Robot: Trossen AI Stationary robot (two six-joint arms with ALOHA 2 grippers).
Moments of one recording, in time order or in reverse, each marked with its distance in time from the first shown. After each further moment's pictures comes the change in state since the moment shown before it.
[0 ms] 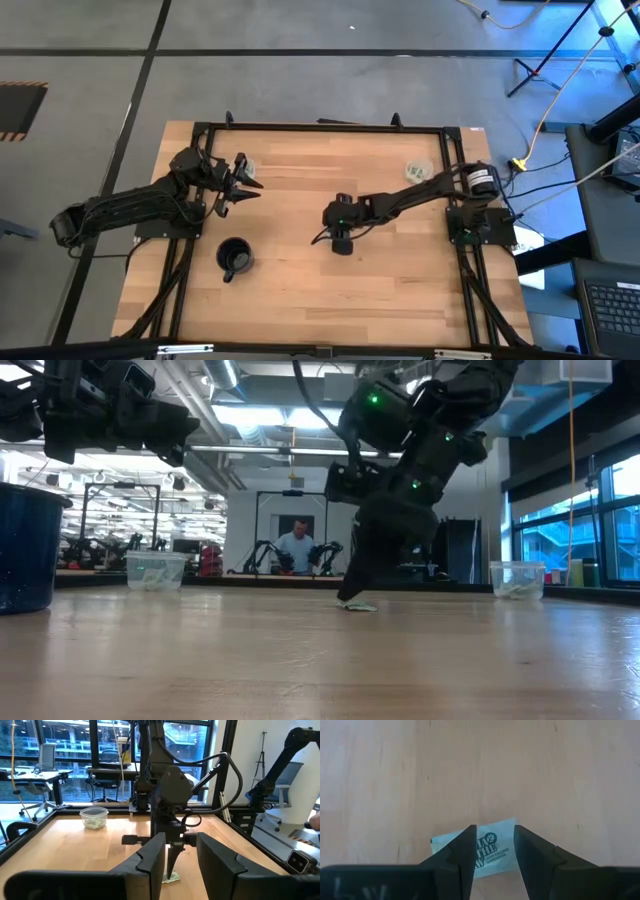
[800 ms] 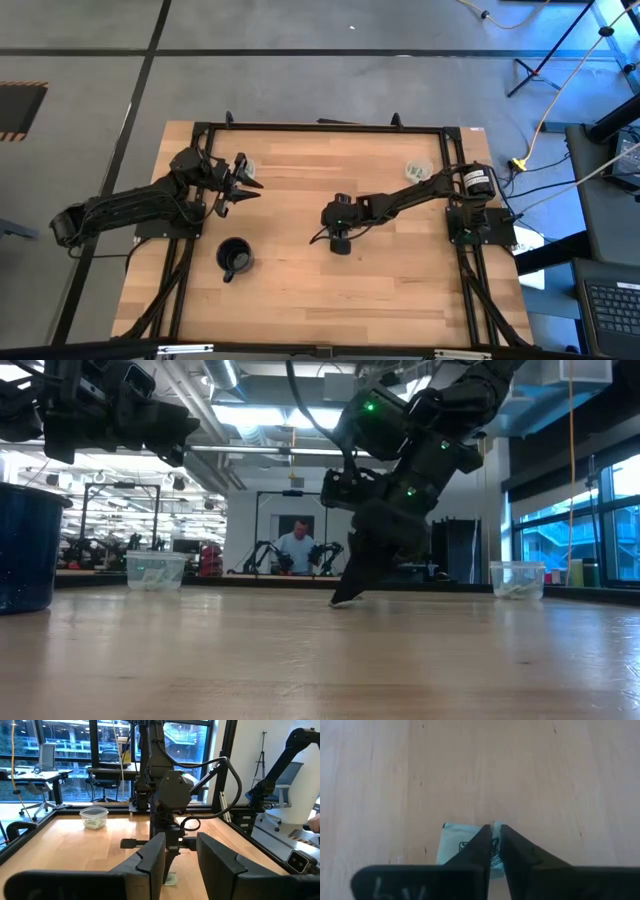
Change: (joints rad) left arm 0.000 0.000 0.000 0.000 0.000 0.000; right arm -0.002 0.038 0.003 0.019 0.001 0.006
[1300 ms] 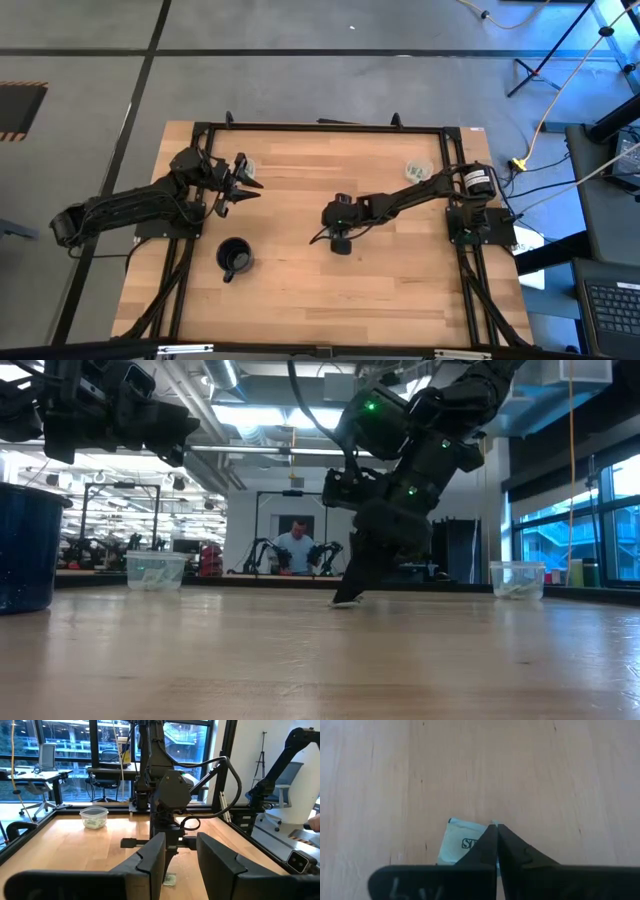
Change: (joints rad) left arm 0.000 0.000 0.000 0.000 0.000 0.000; right arm 0.000 -0.007 -0.001 -0.007 -0.001 -0.001
